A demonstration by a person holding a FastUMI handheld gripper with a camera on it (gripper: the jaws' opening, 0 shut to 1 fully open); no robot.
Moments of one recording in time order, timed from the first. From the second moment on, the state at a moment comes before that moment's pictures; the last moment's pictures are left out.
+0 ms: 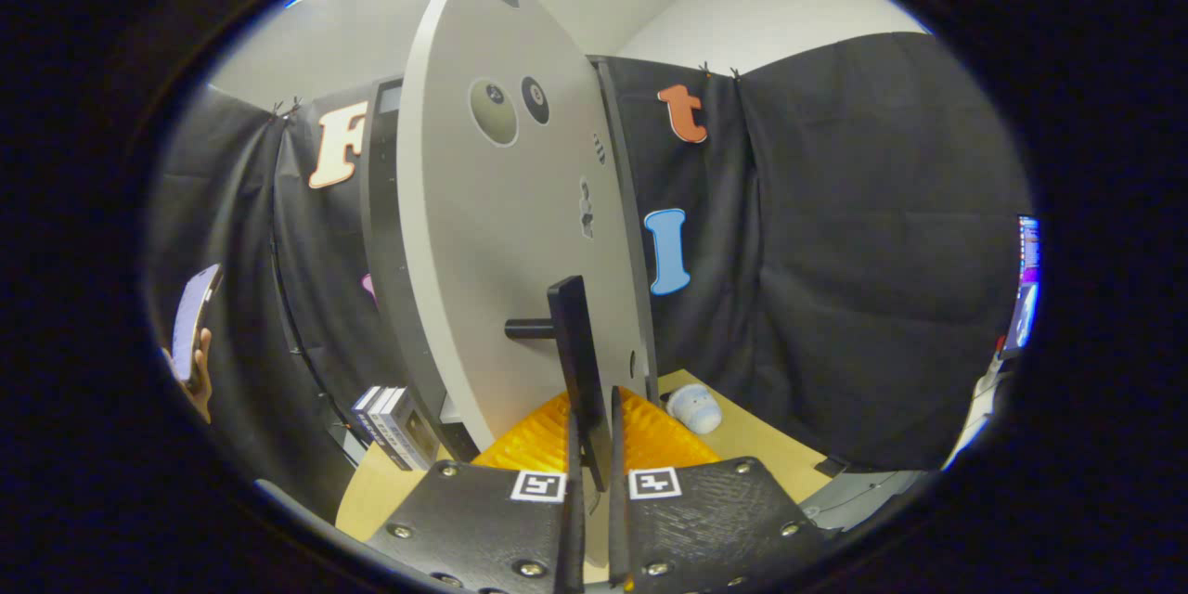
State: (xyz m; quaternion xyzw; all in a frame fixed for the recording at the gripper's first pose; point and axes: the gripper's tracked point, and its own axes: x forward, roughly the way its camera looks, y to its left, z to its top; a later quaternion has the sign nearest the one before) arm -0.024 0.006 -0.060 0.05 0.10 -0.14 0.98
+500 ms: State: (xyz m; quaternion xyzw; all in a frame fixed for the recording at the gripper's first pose) arm -0.035 -0.022 -0.059 0.04 0.10 -0.17 0.98
